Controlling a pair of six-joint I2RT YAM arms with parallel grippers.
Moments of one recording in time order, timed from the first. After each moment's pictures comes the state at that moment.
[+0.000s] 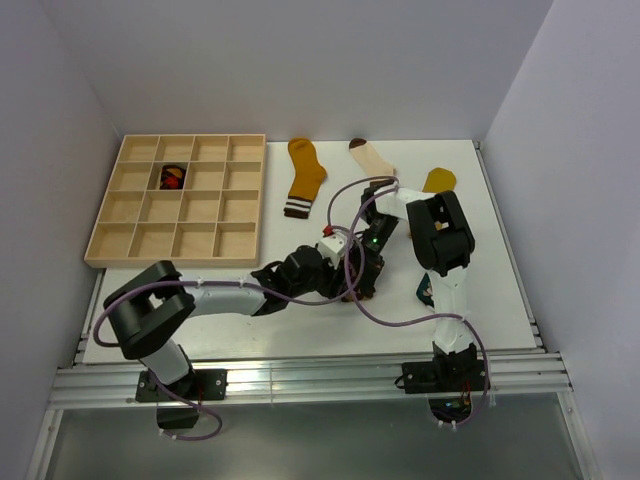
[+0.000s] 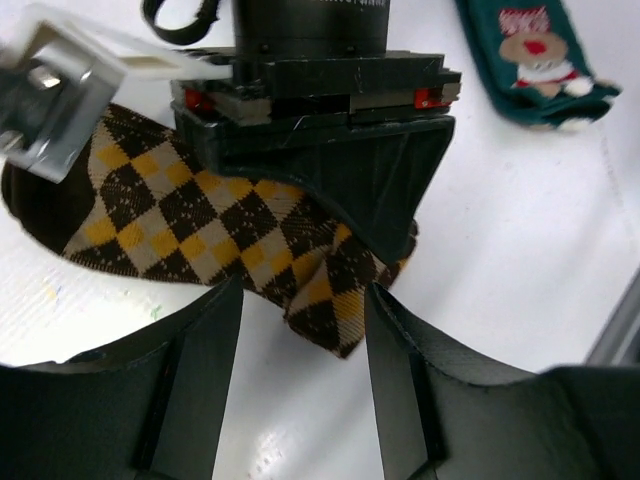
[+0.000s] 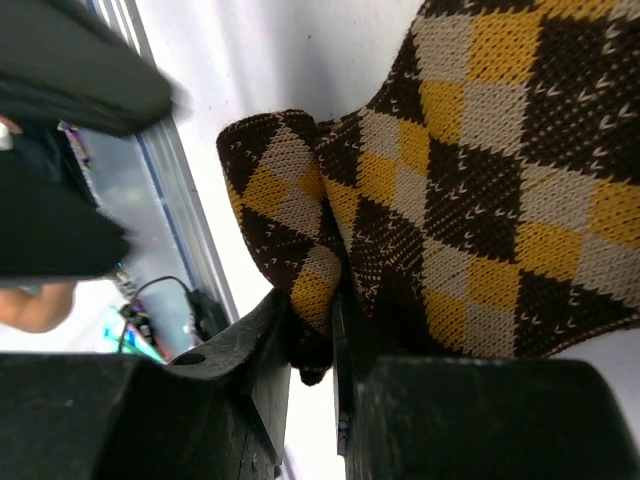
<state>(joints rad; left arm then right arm) -1.02 1.61 0.76 0.40 -0.05 -0.28 0.35 2.21 1.49 -1.39 -0.72 -0.99</state>
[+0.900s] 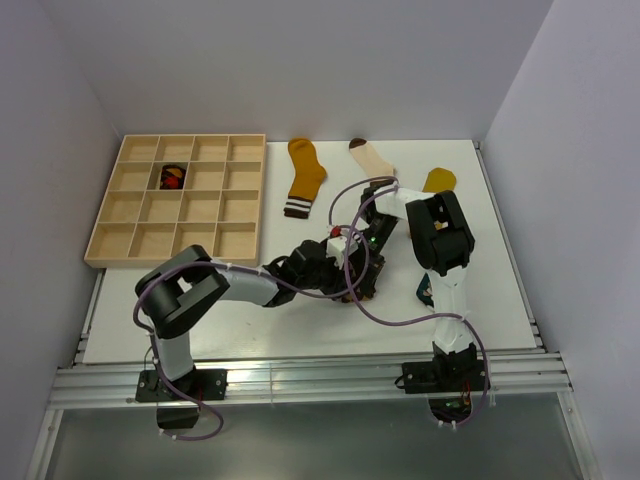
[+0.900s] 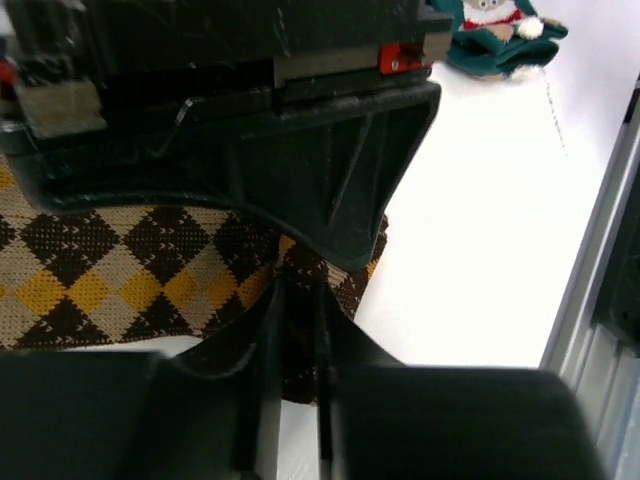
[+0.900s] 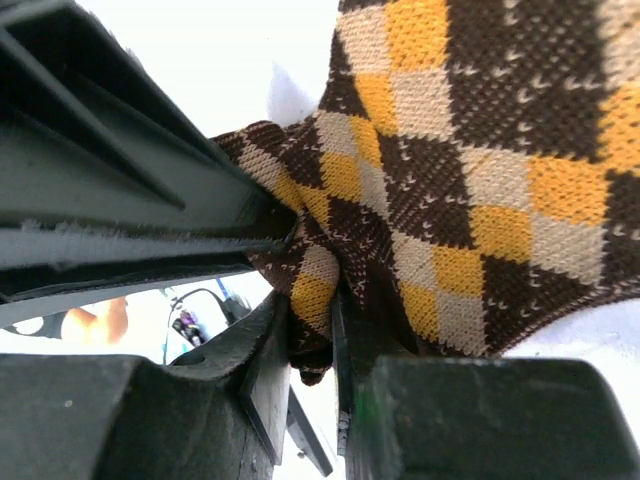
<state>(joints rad) -0.95 1.83 0.83 0.51 0.25 -0.31 0.35 2.22 1.50 -1.37 -0.69 -0.82</state>
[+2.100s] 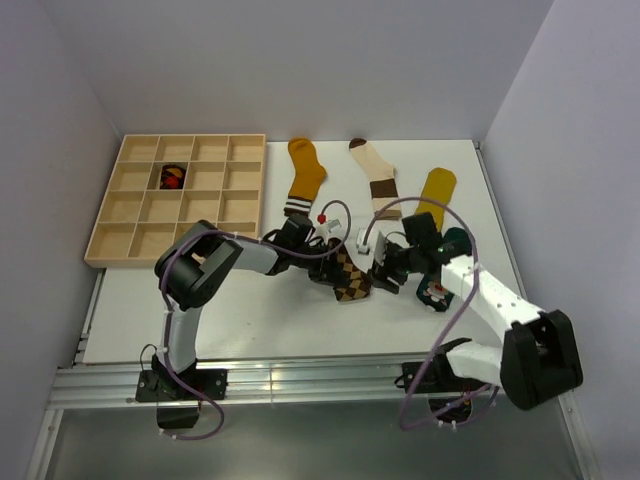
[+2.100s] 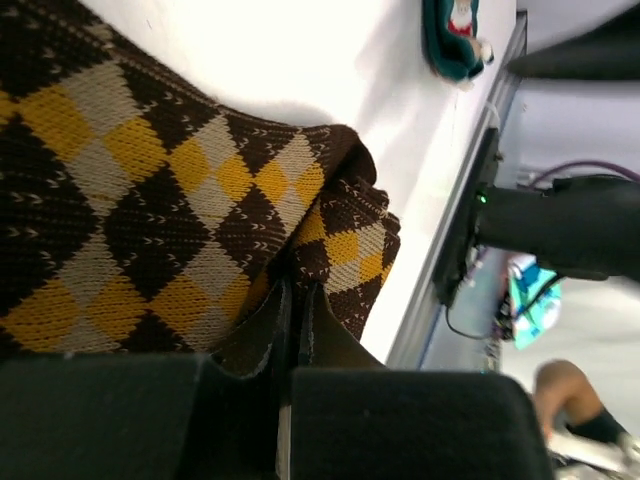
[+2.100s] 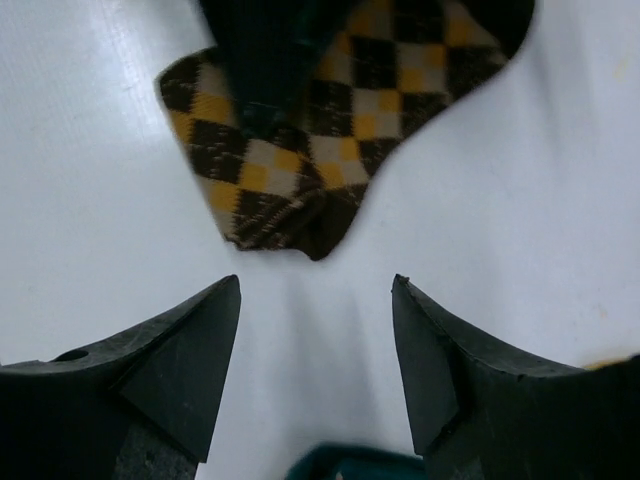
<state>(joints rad) -0.72 2.04 1.02 0.33 0.77 -0.67 0.30 1.21 0.73 -0.55 -0.54 -0.81</state>
